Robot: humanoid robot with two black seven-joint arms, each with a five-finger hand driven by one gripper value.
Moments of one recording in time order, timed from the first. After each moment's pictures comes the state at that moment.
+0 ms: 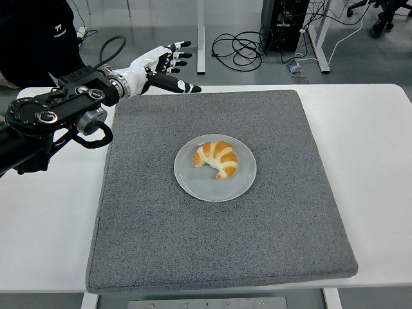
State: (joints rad) left arm -1.27 0.23 -0.15 -0.70 0.33 -0.04 -0.12; right arm -0.01 0.00 -0.01 0.20 -0.10 -0.05 0.23
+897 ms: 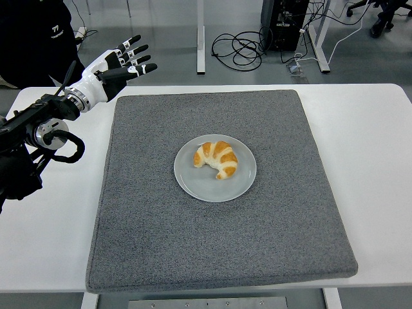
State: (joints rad) left arm -1.05 0.22 -0.50 -0.49 0.18 -0.34 -0.23; right arm -0.01 0.00 -0.01 0.20 -0.10 -0.05 0.23
